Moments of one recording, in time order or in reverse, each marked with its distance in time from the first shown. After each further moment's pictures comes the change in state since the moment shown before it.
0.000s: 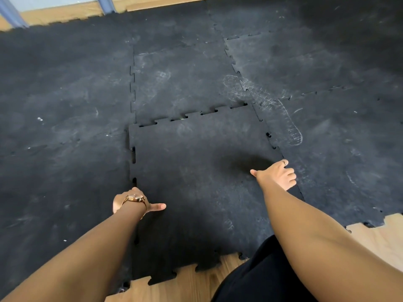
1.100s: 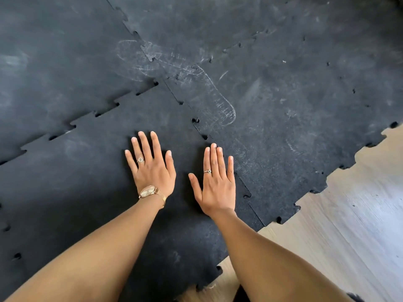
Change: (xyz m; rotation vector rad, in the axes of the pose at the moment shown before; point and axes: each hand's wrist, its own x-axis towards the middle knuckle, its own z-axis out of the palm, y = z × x) left_hand 0.026 0.279 -0.003 -0.269 0.762 0.684; right_hand 0.030 0.058 0.049 -0.191 0.190 -0.621
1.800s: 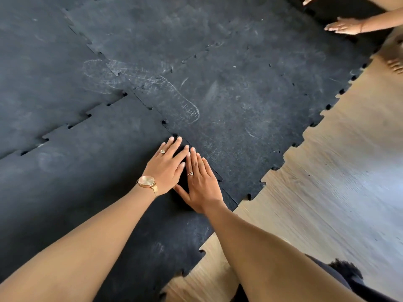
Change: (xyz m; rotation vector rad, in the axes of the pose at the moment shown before) left_hand -0.011 0.049 -0.020 -0.075 -0.183 0.785; right_hand -0.032 0.026 -0.020 -0.109 -0.162 -0.106
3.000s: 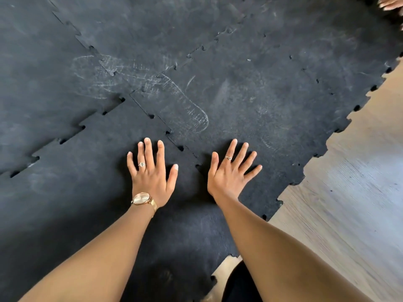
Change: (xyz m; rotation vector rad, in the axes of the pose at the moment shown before) left_hand 0.013 -0.032 0.010 0.178 0.098 -0.408; right_hand 0.070 0.032 0.001 0.273 0.118 0.817
